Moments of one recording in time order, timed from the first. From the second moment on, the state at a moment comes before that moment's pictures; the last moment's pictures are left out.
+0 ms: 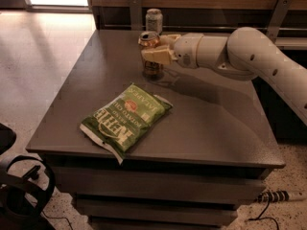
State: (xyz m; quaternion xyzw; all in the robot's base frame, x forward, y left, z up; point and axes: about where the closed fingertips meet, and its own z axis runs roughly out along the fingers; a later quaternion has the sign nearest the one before) arm 0.697 -0.019 0.906 -0.41 0.65 0.28 0.58
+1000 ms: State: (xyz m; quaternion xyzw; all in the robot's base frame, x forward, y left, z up) arm 0.684 -0.042 0.924 -0.43 0.75 0.18 0.46
